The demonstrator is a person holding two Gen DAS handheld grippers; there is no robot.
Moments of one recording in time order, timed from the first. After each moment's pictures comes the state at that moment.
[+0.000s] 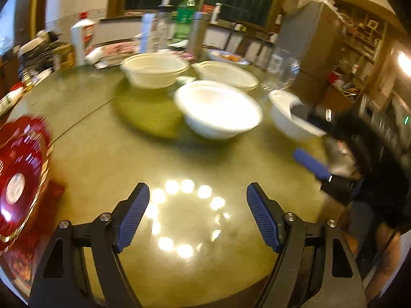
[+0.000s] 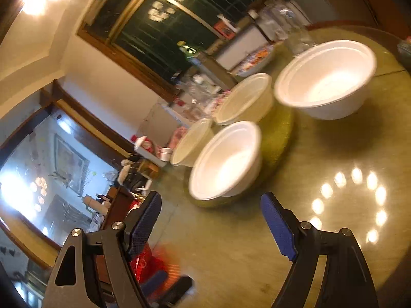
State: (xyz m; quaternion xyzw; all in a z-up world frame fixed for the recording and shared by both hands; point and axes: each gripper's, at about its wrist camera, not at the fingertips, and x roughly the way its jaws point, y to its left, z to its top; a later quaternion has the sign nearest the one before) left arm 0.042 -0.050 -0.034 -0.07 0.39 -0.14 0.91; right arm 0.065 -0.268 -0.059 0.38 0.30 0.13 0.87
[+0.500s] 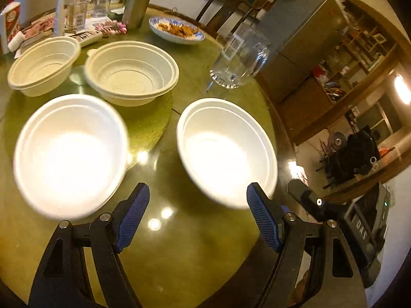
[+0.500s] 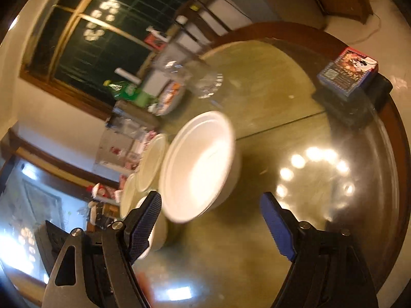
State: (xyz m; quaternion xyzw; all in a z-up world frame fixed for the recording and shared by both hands) left arm 0.162 -0.203 -0.021 -0.14 0.50 -0.20 0.83; right arm 0.099 -0.445 -0.059 0.44 0.36 0.00 0.82
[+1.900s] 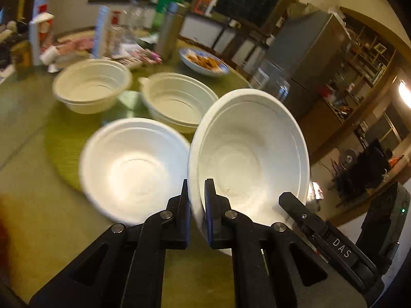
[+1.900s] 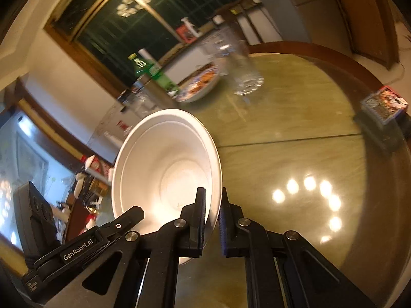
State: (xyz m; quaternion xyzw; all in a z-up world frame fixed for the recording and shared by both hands) left arm 0.132 -0.116 -0.003 -0.13 0.42 -0.15 0.88; right arm 0.101 -0.341 -0.034 0.31 0.33 0.04 0.89
